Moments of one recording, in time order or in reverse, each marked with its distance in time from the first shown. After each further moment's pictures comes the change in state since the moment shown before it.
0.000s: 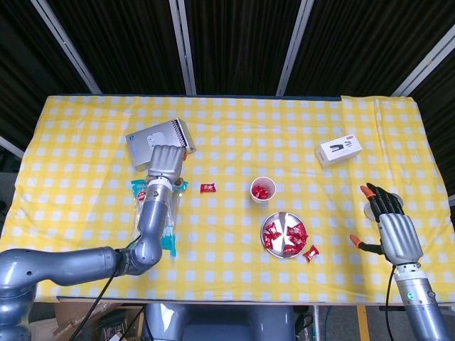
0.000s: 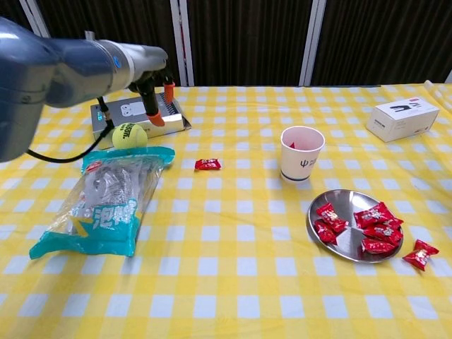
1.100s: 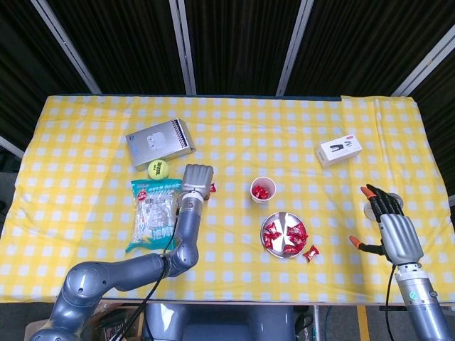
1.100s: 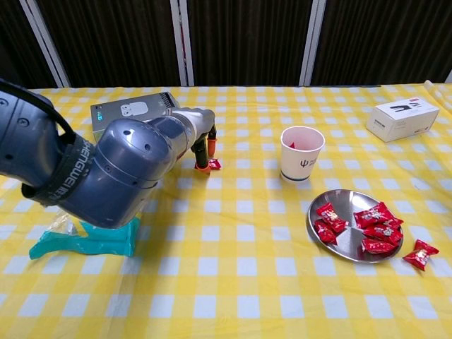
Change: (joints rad) left arm -0.147 -0.363 0.005 0.520 -0.002 -0.183 -0.096; right arm -0.029 0.018 0.040 -0.009 -0.011 -0.059 0.051
